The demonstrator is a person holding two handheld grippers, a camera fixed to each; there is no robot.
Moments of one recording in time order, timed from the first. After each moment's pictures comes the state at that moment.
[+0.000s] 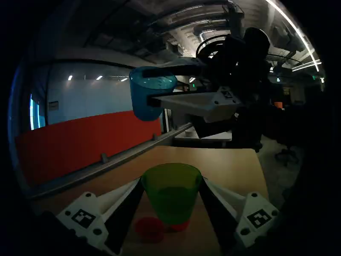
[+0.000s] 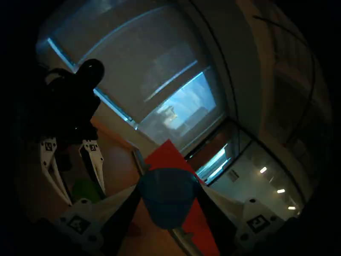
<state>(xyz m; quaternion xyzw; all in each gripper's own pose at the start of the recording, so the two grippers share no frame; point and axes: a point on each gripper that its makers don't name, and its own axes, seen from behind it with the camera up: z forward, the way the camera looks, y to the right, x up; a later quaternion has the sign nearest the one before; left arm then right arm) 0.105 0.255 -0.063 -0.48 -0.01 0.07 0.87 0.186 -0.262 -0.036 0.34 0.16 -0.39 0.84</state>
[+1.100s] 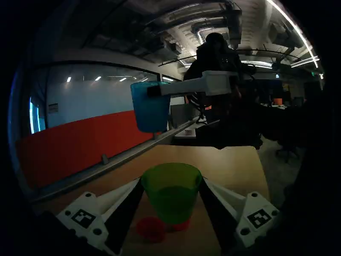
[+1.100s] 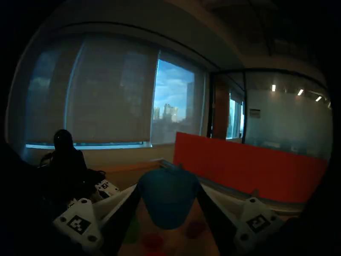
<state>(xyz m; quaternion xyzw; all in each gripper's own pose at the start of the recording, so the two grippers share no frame) 0.108 0.252 -0.066 -0.48 -0.01 0.09 0.87 0.181 -0.255 -0.031 0.42 0.01 -0.08 0.90</state>
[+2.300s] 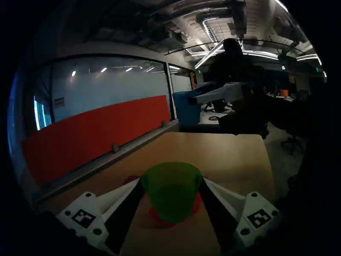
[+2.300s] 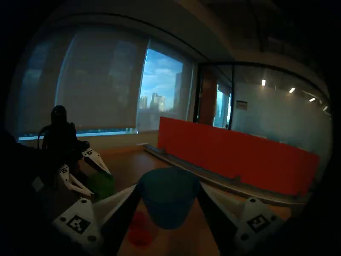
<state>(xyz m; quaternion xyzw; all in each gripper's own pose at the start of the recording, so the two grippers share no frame) 0.089 0.209 -0.057 -0.45 -0.05 0.12 0.88 0.132 -0.174 -0.029 0.37 -0.03 -0.11 0.92</state>
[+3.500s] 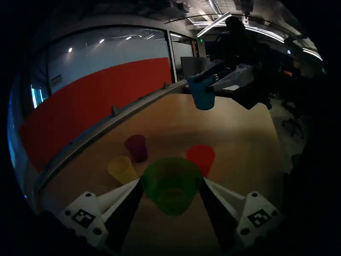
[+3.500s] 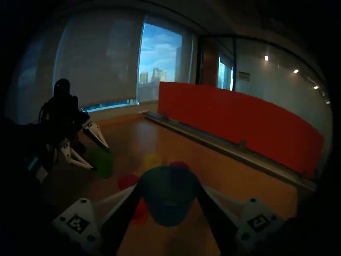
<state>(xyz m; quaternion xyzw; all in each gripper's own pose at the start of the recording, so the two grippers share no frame) 0.001 0.176 -0.034 -0.43 -0.18 0.18 0.87 0.022 -0.147 -0.012 0.36 -0.14 -0.13 0.91</state>
